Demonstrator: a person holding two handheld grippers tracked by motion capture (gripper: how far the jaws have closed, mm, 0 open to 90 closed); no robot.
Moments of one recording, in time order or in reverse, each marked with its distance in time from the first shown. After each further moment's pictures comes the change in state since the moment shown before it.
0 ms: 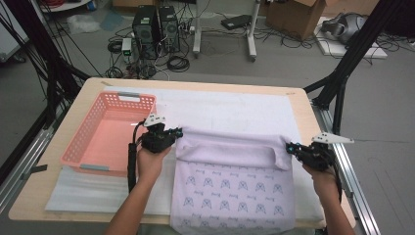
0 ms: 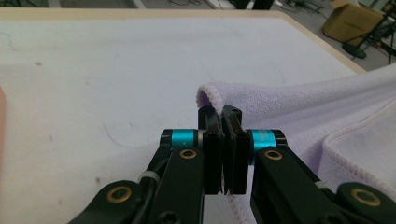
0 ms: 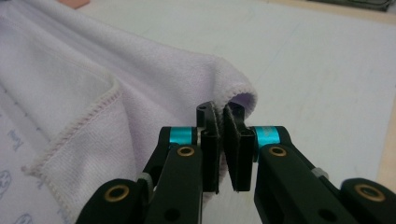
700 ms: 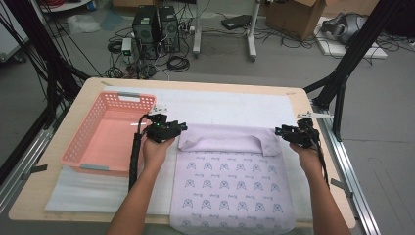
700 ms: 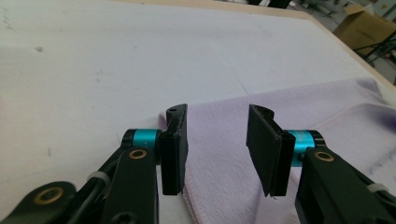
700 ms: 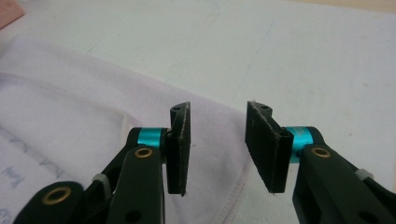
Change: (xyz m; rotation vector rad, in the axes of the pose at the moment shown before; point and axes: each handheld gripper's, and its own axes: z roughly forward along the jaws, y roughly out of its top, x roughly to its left) left arm 0.021 -0.007 0.034 0.041 -0.004 -0.064; right arm -0.026 0.033 0.059 0.090 -0.065 0.114
